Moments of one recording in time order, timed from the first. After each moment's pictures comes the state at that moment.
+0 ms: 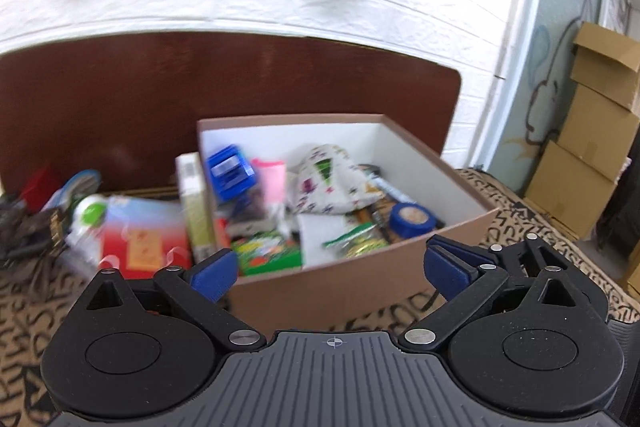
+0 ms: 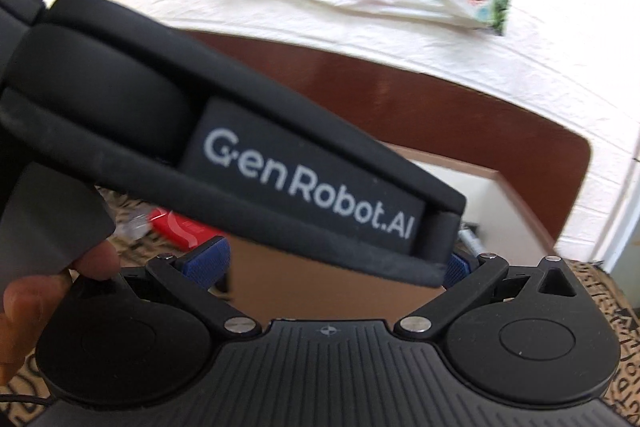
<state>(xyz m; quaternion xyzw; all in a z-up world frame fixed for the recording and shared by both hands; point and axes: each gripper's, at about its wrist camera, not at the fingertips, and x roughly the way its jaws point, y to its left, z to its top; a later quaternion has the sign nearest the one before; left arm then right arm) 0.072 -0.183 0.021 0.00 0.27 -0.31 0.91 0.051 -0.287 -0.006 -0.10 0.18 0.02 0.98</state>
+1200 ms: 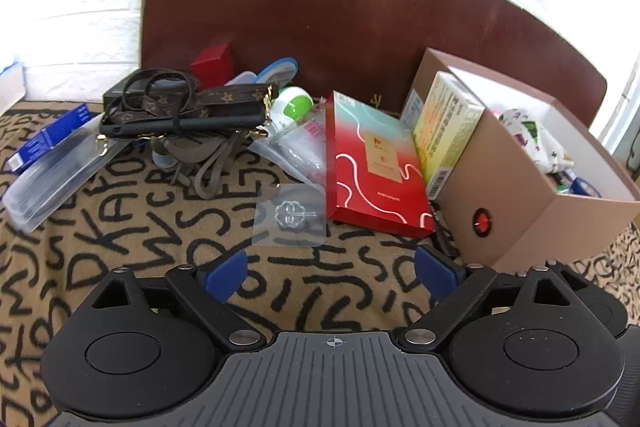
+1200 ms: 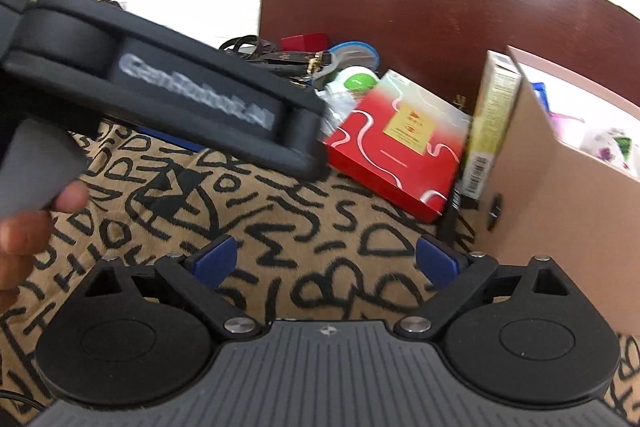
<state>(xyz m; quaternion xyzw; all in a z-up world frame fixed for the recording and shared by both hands) 0.142 -0.025 -0.068 -0.06 0.35 -0.18 0.92 0.111 -0.168 -0.084 -0.10 0.29 0.16 0.94</state>
